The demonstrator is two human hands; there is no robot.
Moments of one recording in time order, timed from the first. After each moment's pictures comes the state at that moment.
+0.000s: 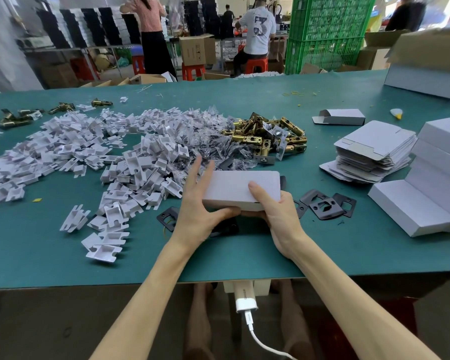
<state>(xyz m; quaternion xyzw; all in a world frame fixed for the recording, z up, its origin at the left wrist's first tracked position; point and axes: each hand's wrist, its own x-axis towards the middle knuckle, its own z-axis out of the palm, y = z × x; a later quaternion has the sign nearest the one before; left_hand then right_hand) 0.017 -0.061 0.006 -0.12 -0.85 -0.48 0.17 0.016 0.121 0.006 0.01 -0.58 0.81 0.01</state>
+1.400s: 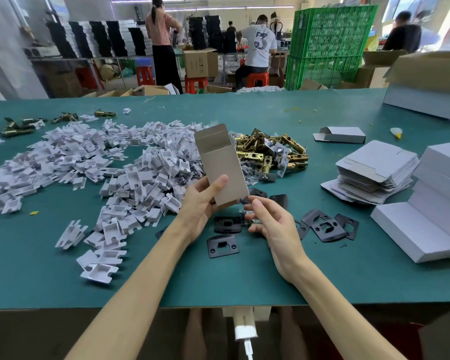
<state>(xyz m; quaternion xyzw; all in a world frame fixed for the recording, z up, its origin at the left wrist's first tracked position) -0.032 -0.056 0.031 -0.02 -0.57 -0.82 0.00 0.014 0.118 0.004 0.04 -0.61 0.79 0.01</state>
